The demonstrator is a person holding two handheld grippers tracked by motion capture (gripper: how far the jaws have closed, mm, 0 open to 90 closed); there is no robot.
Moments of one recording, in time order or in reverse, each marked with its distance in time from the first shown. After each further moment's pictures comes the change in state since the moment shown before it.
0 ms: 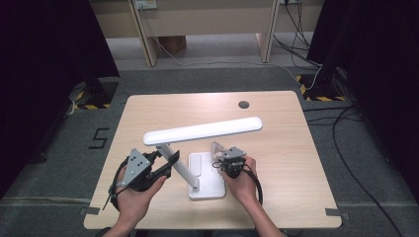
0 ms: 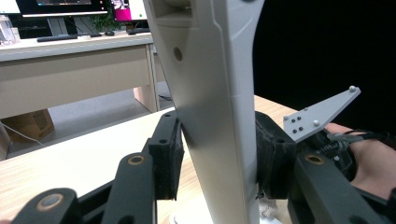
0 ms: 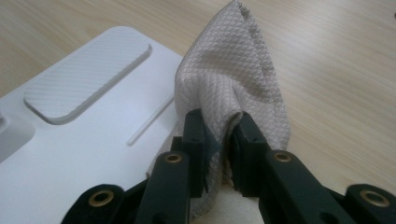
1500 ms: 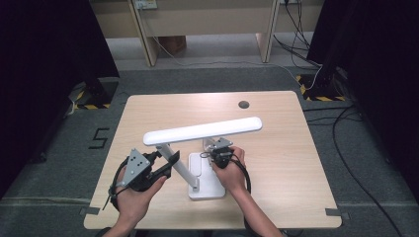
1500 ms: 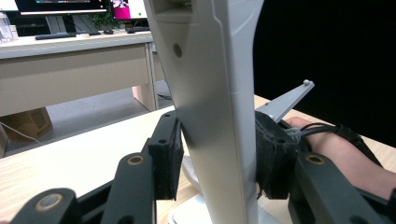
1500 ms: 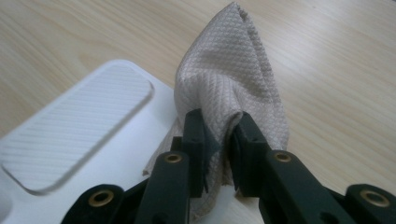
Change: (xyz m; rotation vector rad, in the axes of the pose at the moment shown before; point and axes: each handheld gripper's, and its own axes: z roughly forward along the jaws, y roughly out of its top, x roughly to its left) left arm 0.001 -0.001 0.000 0.004 -0.004 -0.006; right arm 0.007 0.031 0.028 0.029 -0.010 -0.037
